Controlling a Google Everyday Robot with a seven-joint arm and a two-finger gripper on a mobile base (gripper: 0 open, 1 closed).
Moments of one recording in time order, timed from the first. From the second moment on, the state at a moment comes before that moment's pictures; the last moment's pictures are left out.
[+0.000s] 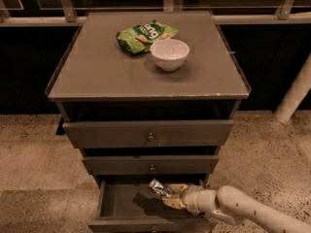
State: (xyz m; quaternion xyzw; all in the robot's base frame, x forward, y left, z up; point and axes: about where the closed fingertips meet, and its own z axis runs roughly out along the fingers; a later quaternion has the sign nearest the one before) arm 0.488 -0.078 0.358 -0.36 0.79 0.31 0.39
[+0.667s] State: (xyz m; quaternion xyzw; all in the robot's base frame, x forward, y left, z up) arm 0.484 -0.071 0.382 -0.34 0.79 0.35 0.37
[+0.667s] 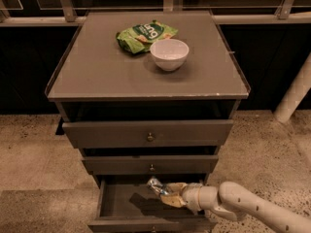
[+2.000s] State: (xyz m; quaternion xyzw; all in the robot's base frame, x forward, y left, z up) arm 0.464 -0.070 0.601 -0.43 0.78 0.20 0.40
